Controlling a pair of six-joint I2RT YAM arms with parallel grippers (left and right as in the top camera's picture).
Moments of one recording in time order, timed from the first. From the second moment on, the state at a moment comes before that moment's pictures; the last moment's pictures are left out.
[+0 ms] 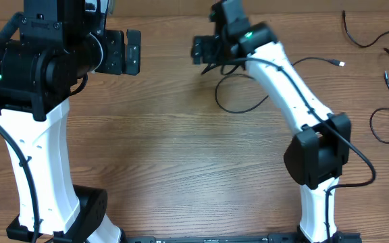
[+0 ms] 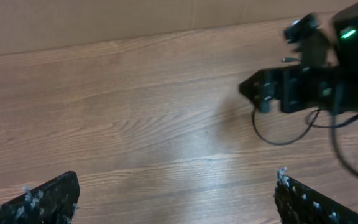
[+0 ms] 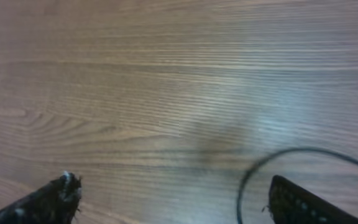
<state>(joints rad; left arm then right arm) -0.19 1.80 2.67 -1.69 -0.01 -0.06 0.44 2.17 2.04 -0.85 -0.08 0.40</state>
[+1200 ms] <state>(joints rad) -0.20 1.80 2.67 -1.69 0.02 -0.05 0.35 2.21 1.77 -0.74 -0.10 1.27</state>
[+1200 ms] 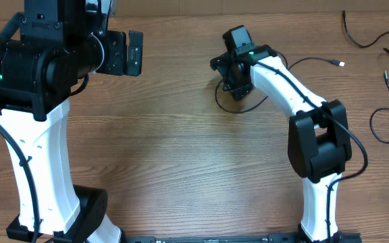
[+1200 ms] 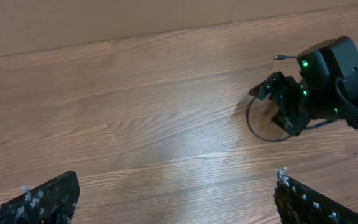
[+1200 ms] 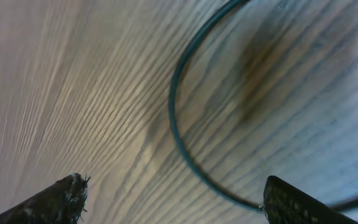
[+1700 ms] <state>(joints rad) -0.20 1.80 2.67 -1.69 0.02 -0.05 0.30 2.28 1.82 -0.69 -0.22 1.29</state>
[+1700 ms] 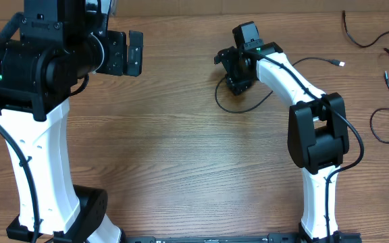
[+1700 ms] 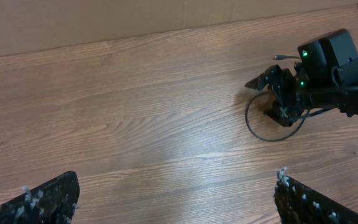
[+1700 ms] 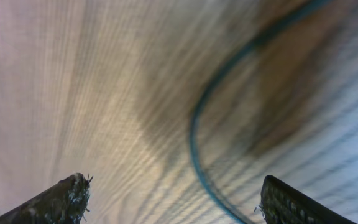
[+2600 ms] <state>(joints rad) -0.20 1.80 2.67 -1.69 0.02 -0.05 0.33 2.35 1.84 -0.57 -0.20 0.57</state>
